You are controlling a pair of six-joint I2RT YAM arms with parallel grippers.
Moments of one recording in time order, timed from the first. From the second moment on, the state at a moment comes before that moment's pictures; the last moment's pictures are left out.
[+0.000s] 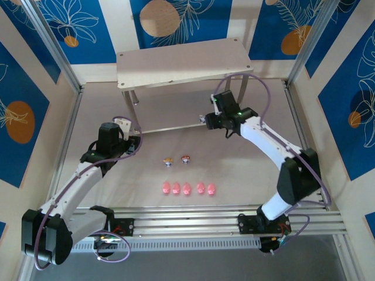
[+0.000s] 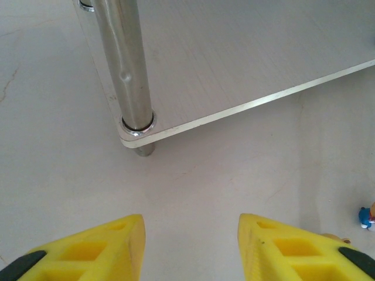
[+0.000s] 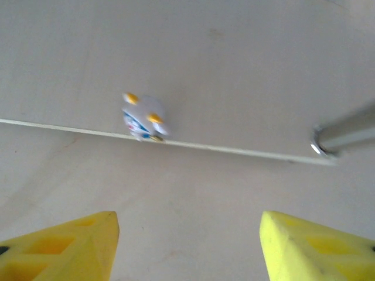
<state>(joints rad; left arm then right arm) -0.26 1.05 0.70 -0.31 0.07 -0.08 0.45 1.55 1.27 -0.62 0.16 0.17</state>
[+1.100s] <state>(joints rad) -0.48 1.11 0.68 -0.32 0.24 -0.10 0.13 1.36 0.99 -0.48 -0.11 0.46</state>
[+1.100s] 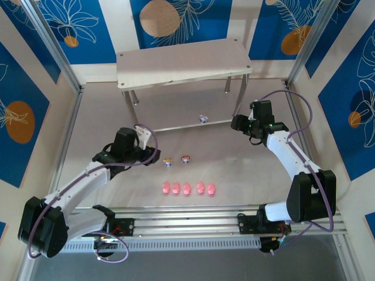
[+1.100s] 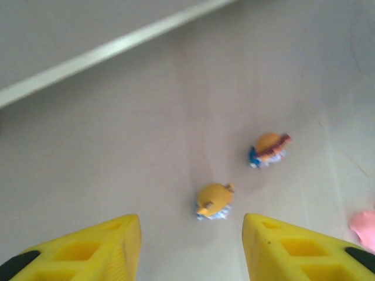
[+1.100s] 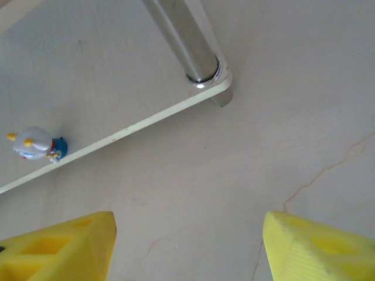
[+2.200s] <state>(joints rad) -0.59 1.48 0.79 -0.31 0.24 0.08 0.10 1.26 0.95 -0.50 -0.22 0.42</state>
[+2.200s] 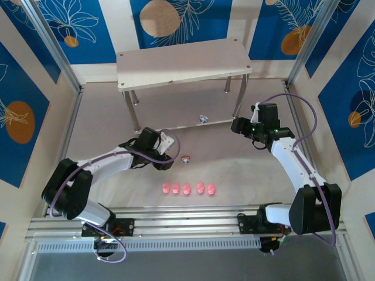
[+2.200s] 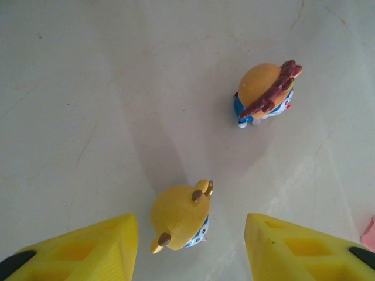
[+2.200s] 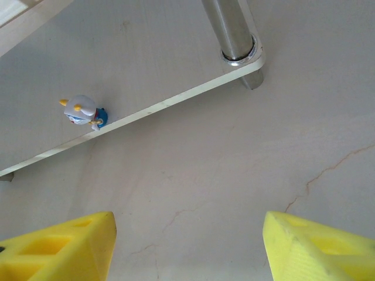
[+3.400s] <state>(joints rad) -0.59 1.61 0.89 -0.41 0.27 0.09 0.06 1.26 0.95 -0.50 -0.26 0.42</state>
